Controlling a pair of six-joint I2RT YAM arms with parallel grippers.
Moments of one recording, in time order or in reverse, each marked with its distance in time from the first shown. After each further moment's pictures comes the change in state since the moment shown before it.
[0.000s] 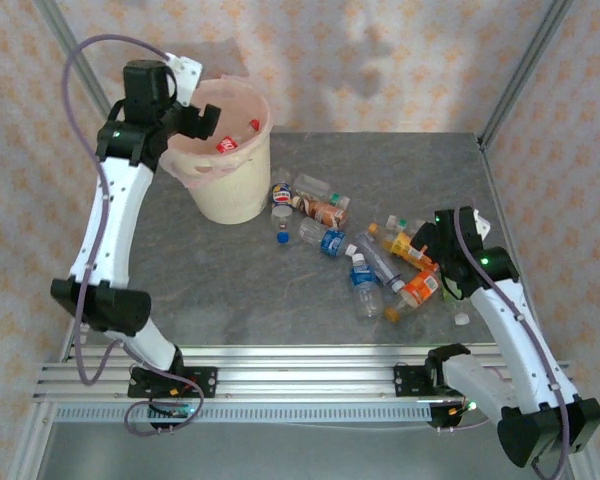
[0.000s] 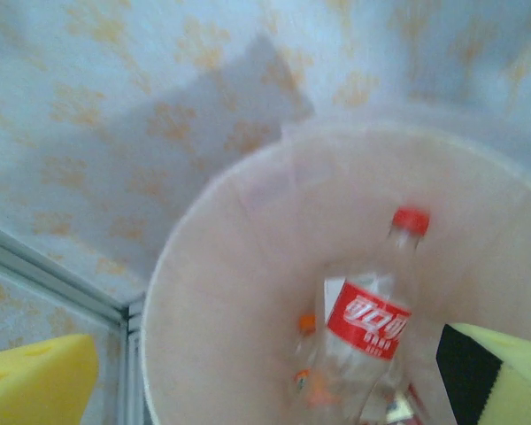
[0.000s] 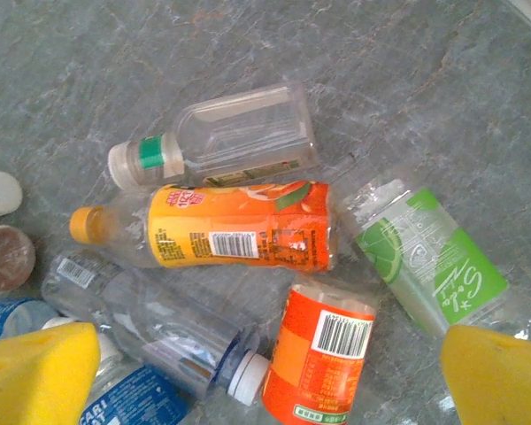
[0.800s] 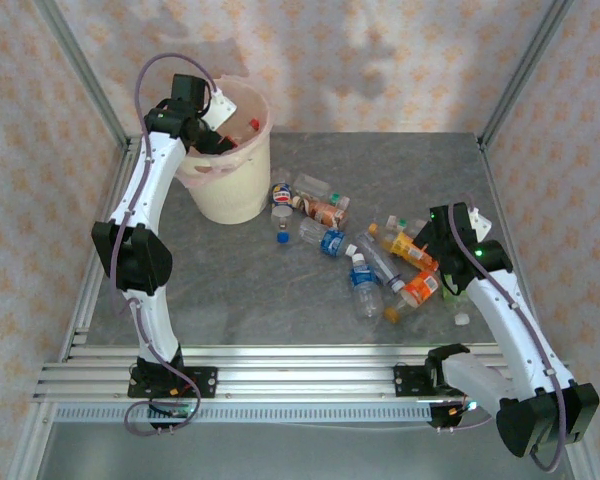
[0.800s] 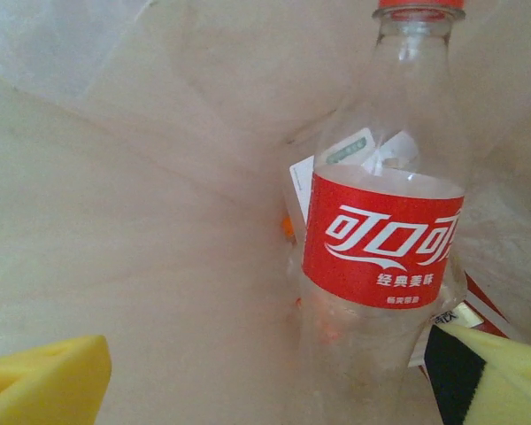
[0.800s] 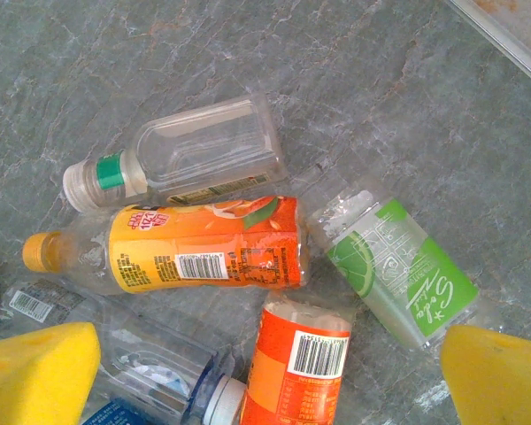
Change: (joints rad) left arm 0.005 0.365 0.129 -0.177 -0.024 0.309; right arm 0.000 0.066 0.005 -0.001 0.085 0.034
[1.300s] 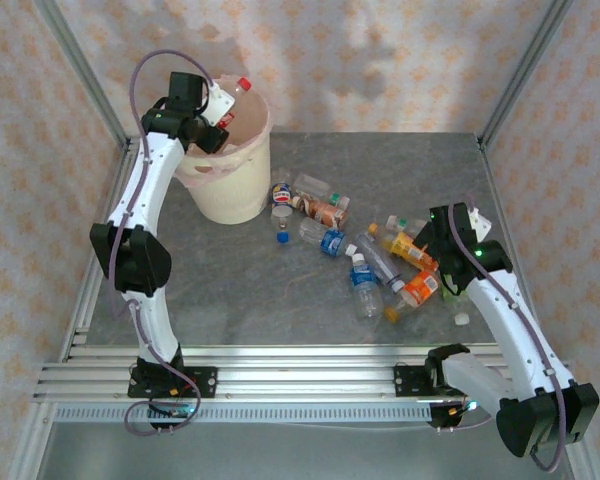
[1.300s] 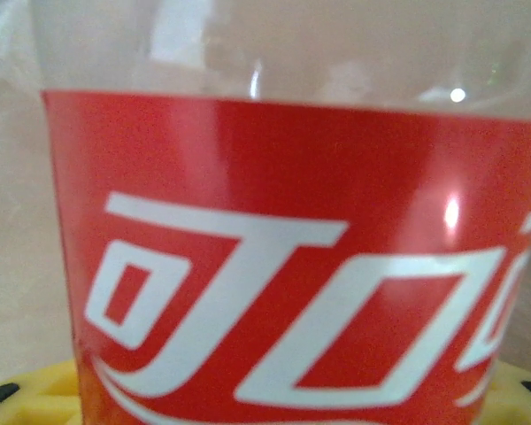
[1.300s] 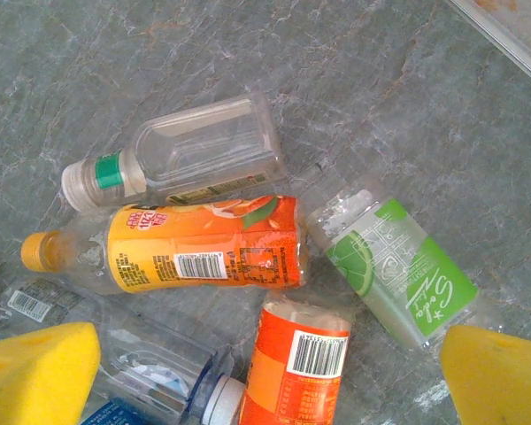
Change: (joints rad) left arm 0.003 -0.010 -0.008 0.042 0.024 -0.045; right arm 0.000 0.000 -0.002 0.000 0.000 0.000
